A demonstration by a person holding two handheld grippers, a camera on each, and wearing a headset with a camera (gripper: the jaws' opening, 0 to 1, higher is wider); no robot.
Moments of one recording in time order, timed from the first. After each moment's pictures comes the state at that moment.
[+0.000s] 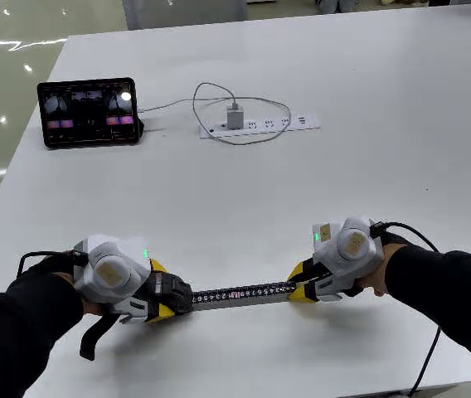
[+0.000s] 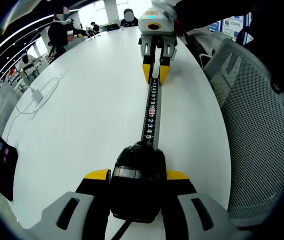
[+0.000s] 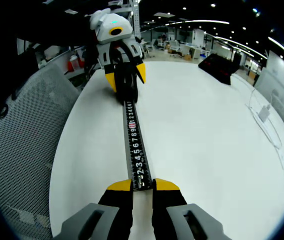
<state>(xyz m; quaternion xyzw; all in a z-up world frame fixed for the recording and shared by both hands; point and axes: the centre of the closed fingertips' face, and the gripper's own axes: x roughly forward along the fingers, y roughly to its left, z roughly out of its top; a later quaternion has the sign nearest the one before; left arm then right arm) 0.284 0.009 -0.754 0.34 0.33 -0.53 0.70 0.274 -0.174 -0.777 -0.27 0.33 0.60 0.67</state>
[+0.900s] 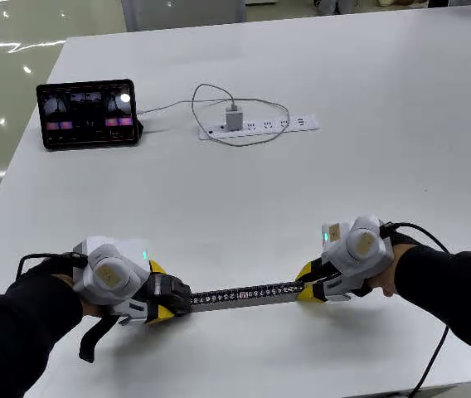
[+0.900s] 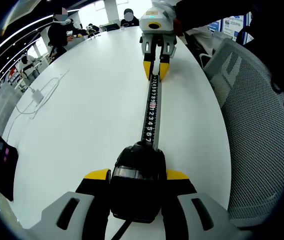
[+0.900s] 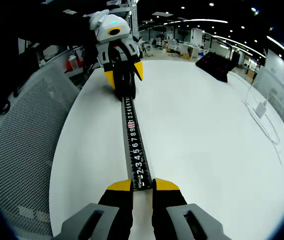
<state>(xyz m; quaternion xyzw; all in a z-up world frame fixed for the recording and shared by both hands) 0.284 0.009 -0.754 0.34 0.33 -0.53 0.70 0.275 -0.189 -0.778 -0.27 0.34 0.60 0.68</state>
